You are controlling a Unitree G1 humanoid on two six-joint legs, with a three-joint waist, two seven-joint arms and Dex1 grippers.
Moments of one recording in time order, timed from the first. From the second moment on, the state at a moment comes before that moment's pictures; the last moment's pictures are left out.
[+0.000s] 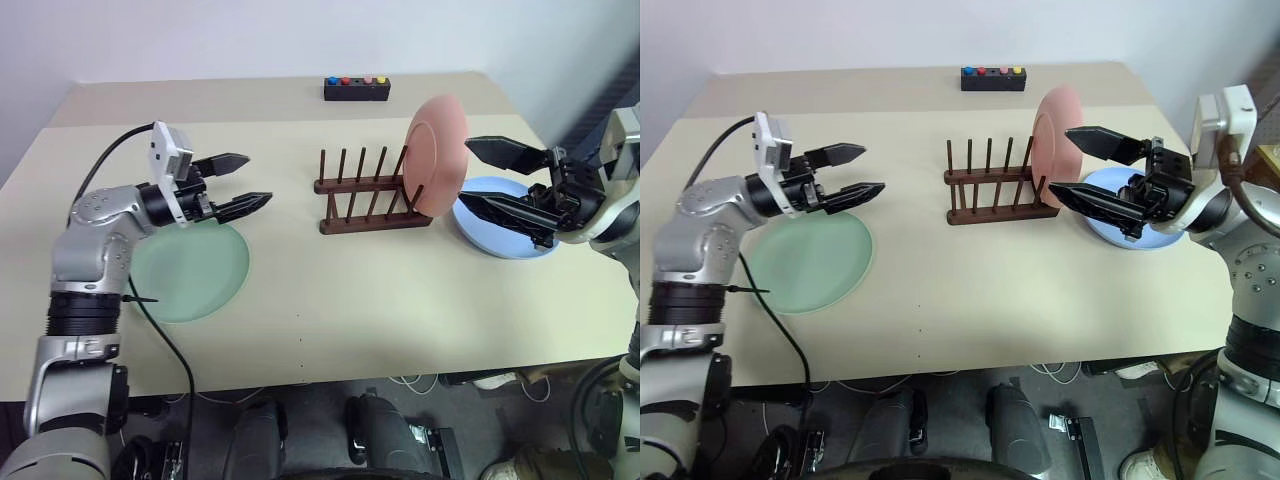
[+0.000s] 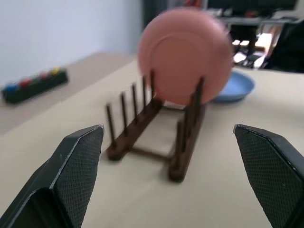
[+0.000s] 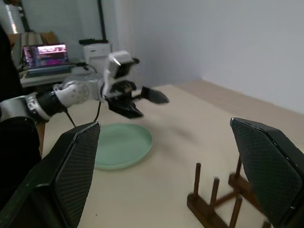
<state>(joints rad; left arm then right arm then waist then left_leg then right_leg) -0.65 0.72 0.11 0.19 -0.51 0.41 -1.08 -0.48 -0.76 -0.41 -0.24 0.90 0.67 1.15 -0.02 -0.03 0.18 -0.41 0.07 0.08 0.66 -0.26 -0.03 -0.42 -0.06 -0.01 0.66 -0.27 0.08</state>
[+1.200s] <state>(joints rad) -0.84 1.16 0.00 0.60 -0.44 1.32 -0.93 -0.39 -0.70 -0.28 -0.26 0.89 0.51 1.15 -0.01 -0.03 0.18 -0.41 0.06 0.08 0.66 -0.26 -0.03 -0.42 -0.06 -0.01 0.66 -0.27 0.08</state>
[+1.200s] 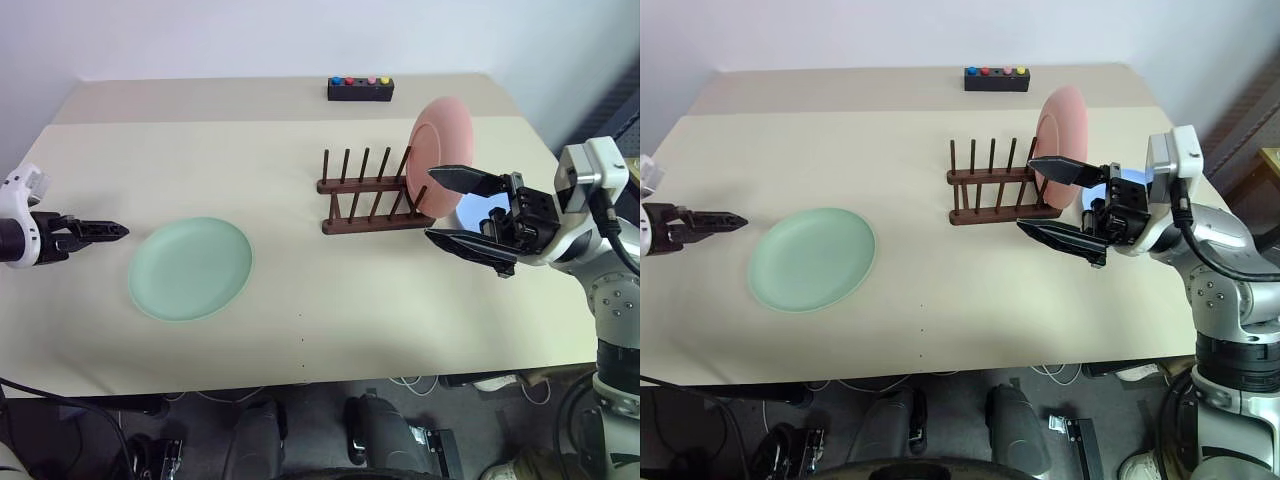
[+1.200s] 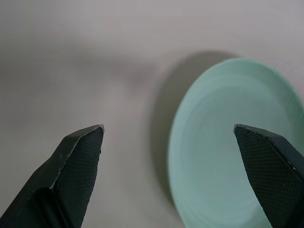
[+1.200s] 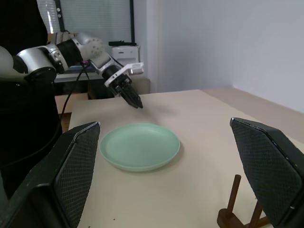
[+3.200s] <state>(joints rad) -1.14 0.93 -0.40 1.09 0.01 1.23 -1.32 -0.37 -0.69 -0.29 -0.26 0.87 0.49 1.10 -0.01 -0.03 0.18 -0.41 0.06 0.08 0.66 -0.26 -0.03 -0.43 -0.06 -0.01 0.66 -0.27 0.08</state>
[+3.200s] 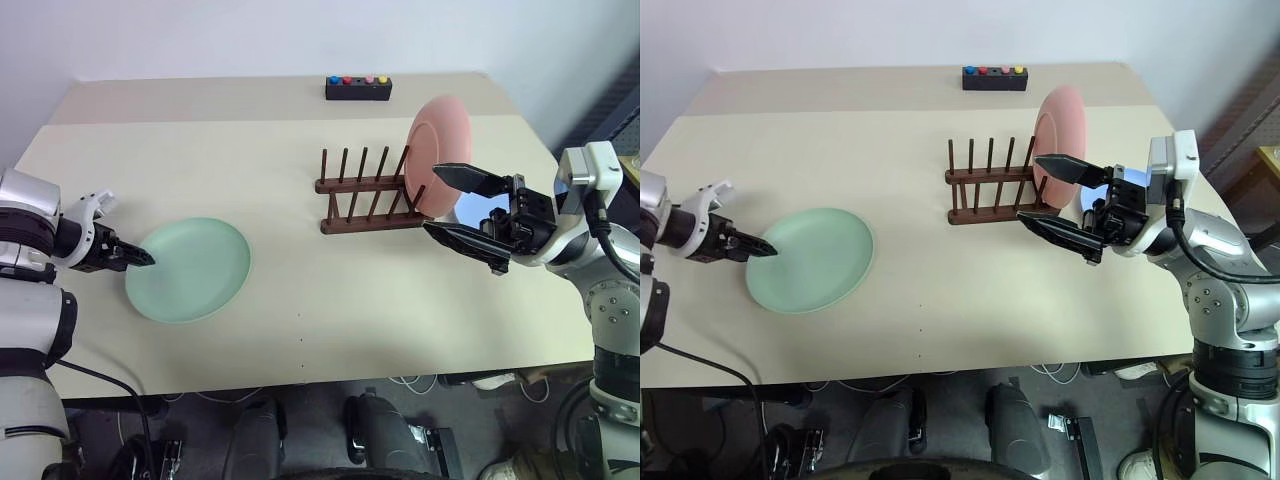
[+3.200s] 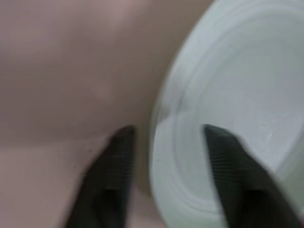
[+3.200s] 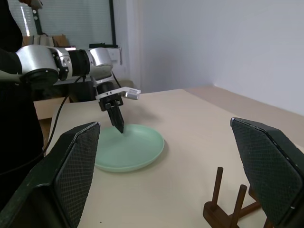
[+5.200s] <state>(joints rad) -0.71 0.25 0.72 0.05 -0.82 0.87 -0.40 -0.43 -0.65 -0.19 -0.19 0.57 0.22 1.01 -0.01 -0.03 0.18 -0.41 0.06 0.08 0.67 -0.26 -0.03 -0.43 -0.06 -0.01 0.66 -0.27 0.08</state>
